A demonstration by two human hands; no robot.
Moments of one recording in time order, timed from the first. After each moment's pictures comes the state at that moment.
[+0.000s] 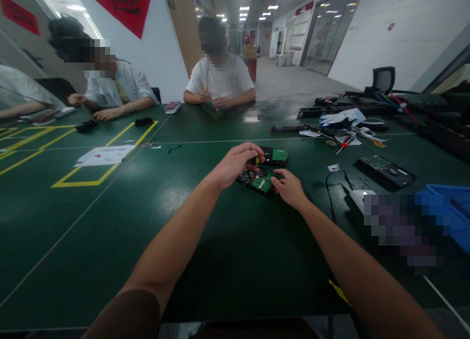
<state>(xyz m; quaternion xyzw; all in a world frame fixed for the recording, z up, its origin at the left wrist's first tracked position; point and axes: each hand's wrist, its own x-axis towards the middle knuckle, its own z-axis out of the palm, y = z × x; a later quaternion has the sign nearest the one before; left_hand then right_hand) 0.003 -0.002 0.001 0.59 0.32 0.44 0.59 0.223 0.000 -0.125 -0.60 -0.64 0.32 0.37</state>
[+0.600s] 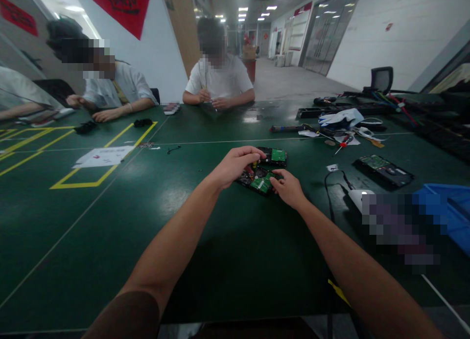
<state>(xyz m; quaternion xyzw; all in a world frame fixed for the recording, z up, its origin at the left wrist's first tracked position) 0.000 0.001 -0.003 0.65 0.34 0.42 0.54 0.223 0.002 -0.128 -0.60 -0.64 0.32 0.38</state>
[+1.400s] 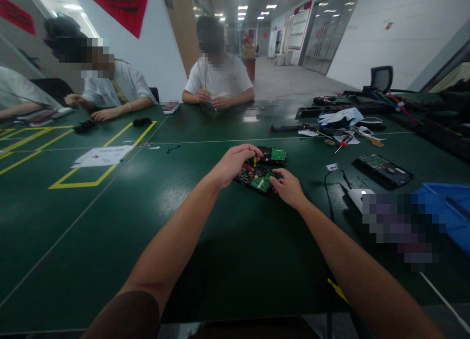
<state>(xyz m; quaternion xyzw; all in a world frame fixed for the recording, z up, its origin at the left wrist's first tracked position) -0.001 0.005 -0.005 0.63 0.35 0.43 0.54 0.223 0.001 -0.127 -0.60 -0.63 0.32 0.37</state>
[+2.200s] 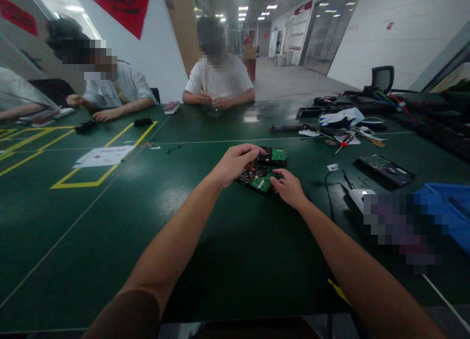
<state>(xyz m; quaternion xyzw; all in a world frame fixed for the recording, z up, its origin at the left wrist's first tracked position) -0.001 0.004 -0.007 0.65 0.34 0.44 0.51 0.223 0.001 -0.127 -0.60 -0.63 0.32 0.38</state>
